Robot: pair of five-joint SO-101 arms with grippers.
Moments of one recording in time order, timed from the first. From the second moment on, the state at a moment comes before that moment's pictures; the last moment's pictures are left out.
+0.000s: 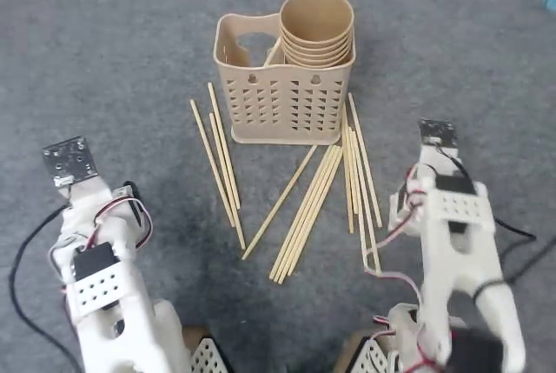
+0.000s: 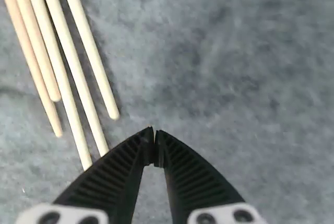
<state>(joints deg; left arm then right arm) -32.2 -56.8 80.0 37.1 1.6 3.9 -25.8 54.2 60.6 1.4</state>
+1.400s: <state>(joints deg) -32.2 -56.8 80.0 37.1 1.6 -10.8 4.5 39.0 26.3 -4.4</state>
